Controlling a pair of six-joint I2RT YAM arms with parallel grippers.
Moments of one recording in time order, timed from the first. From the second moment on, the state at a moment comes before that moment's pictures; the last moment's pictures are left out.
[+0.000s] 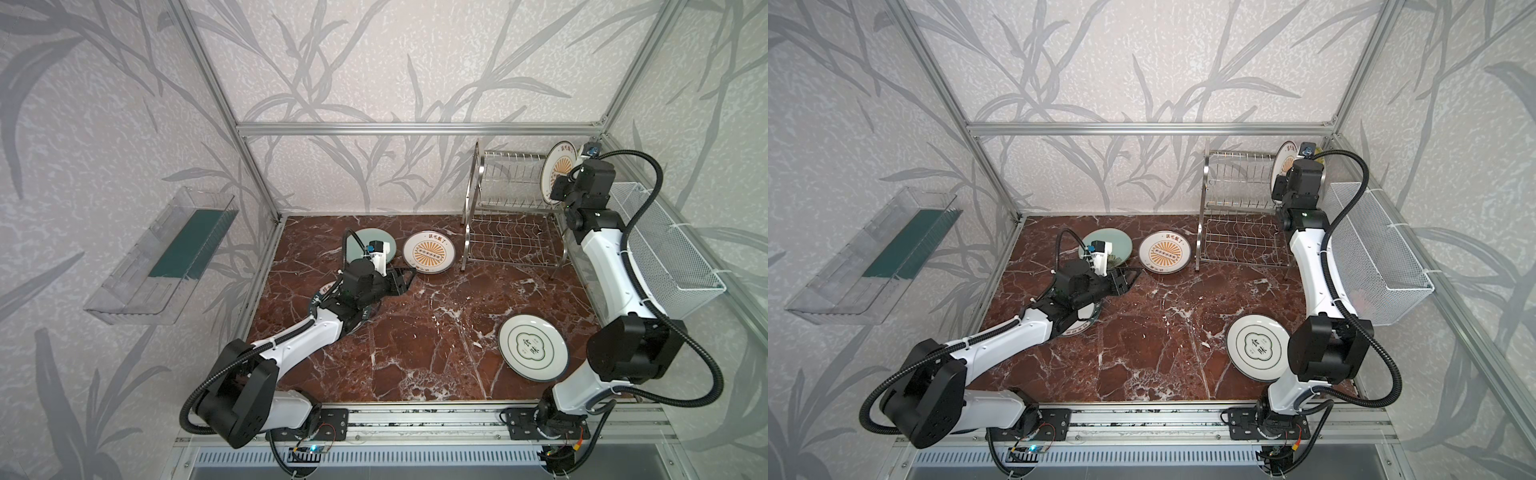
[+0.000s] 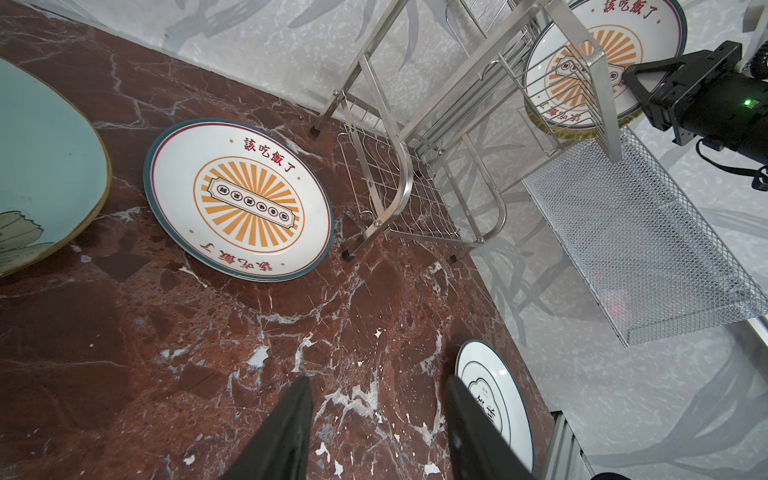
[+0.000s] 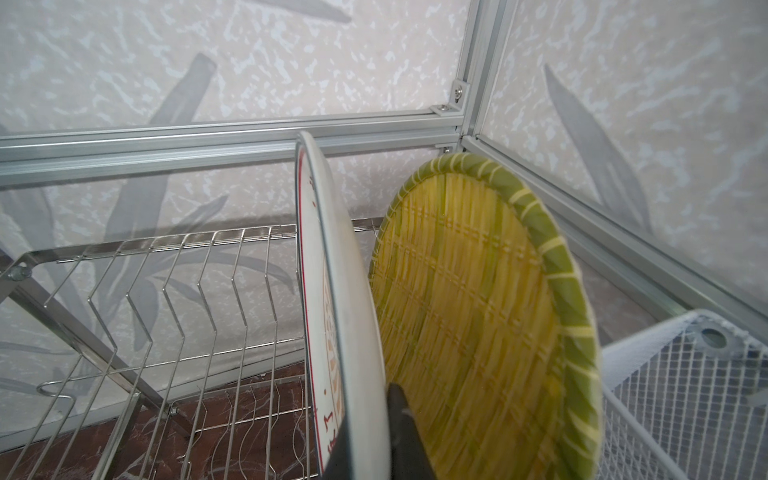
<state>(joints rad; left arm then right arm) -0.53 1.35 0.72 0.34 0.28 -0.67 -0.09 1.65 1.70 -0.27 0.26 0.02</state>
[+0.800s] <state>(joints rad) -0.53 1.35 0.72 0.34 0.27 -0.66 -0.09 1.69 1.74 -0.28 0.27 0.02</state>
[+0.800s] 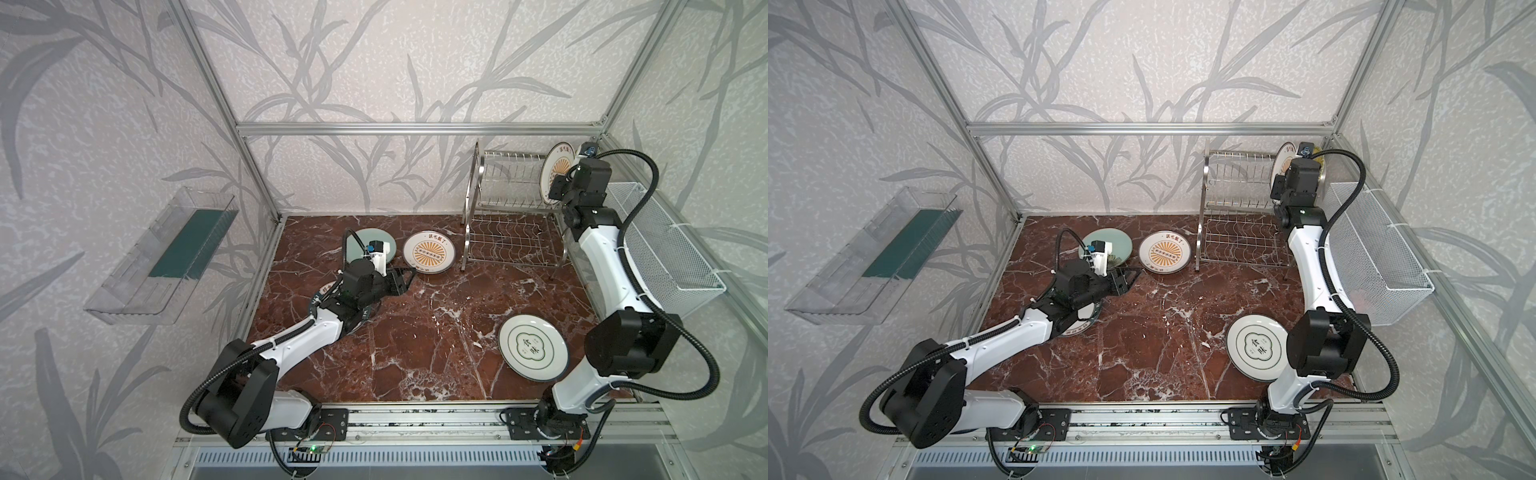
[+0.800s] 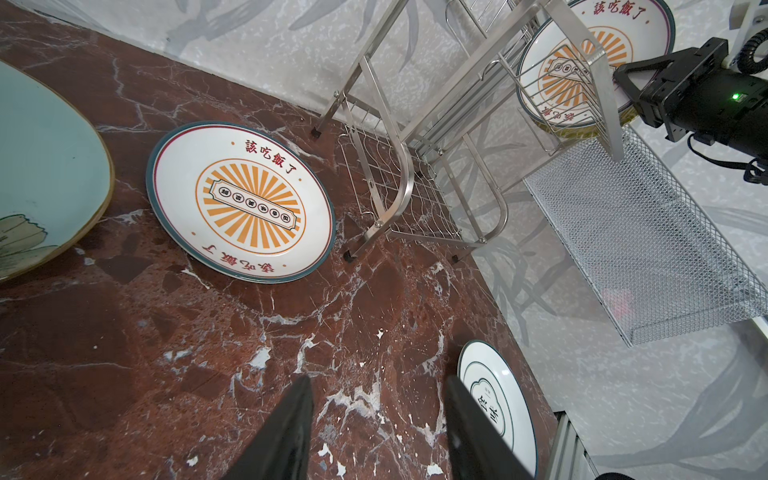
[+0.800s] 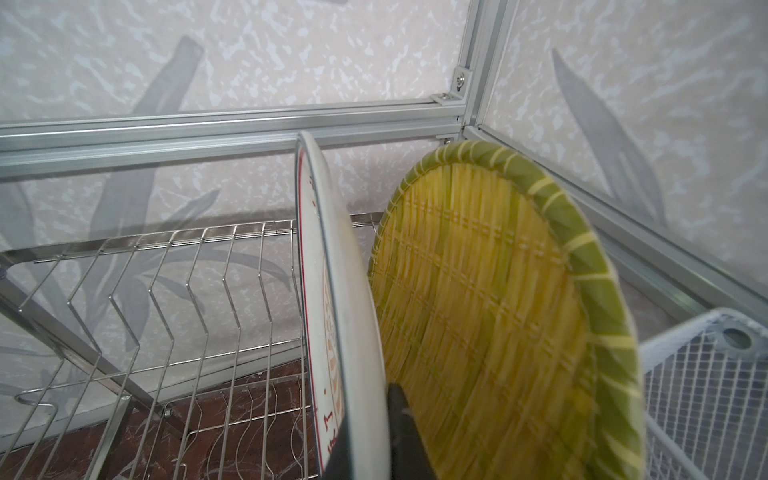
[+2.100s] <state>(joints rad) -0.53 1.37 0.73 0.33 0.27 -0.65 -0.09 1.69 1.80 -0.35 0.25 0.01</state>
